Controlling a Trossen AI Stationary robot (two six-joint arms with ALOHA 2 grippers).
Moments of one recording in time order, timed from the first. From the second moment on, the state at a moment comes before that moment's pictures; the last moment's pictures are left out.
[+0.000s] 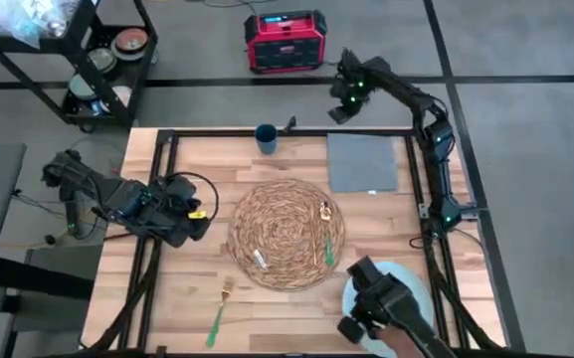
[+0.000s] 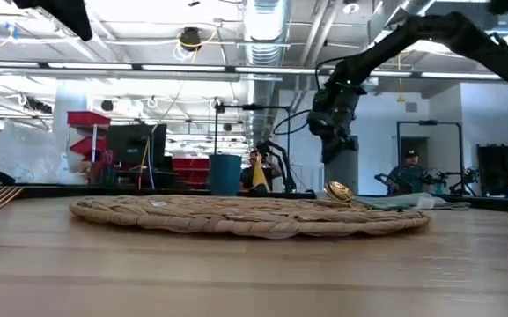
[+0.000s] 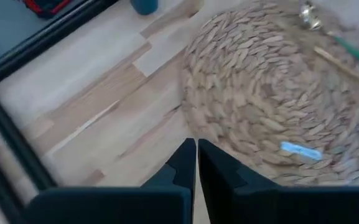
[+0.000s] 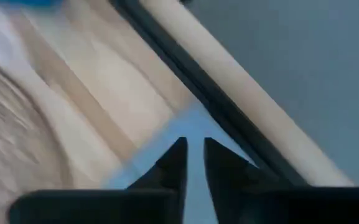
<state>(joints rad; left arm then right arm) -0.48 1.10 1.24 -1.48 -0.65 -1.26 -0.99 2.21 2.02 -1.25 -0.23 -0.29</state>
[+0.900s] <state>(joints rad) -0.38 1.10 1.24 -1.37 -0.66 -1.25 -0.92 2.21 1.89 -1.15 0.02 -0.31</state>
